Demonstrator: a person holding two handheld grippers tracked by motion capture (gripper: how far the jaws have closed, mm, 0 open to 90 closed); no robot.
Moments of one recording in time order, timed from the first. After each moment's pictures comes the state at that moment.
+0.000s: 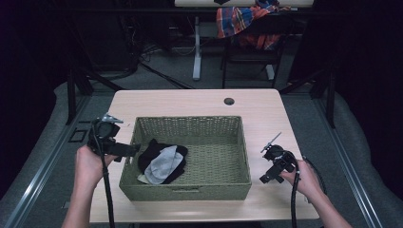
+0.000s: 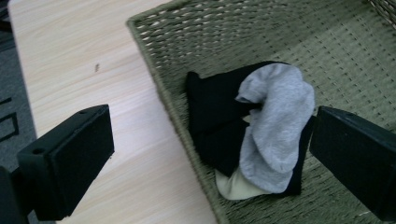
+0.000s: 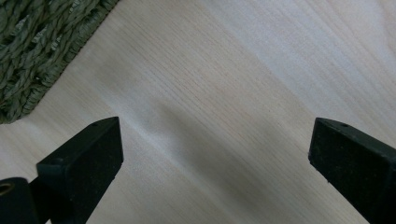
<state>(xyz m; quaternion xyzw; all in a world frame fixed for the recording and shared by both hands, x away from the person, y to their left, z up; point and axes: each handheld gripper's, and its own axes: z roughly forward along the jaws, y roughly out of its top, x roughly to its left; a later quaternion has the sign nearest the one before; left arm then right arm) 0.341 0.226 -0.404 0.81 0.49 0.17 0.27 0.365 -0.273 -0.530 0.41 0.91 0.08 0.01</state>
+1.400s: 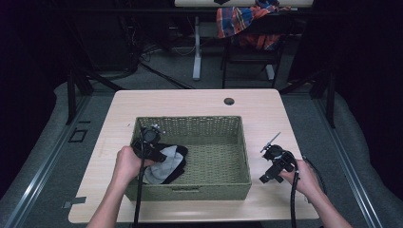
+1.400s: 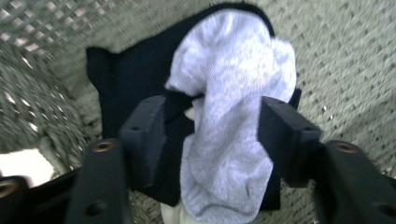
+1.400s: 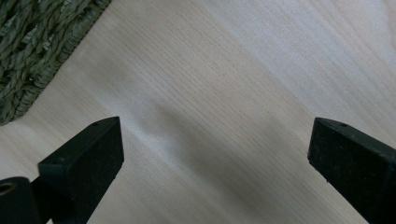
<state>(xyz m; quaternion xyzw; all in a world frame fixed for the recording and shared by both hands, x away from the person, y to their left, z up) 0.380 0.154 -0.478 0.88 0.44 0.07 0.16 0.364 -0.271 -0.538 0.43 0.89 0.11 0.01</state>
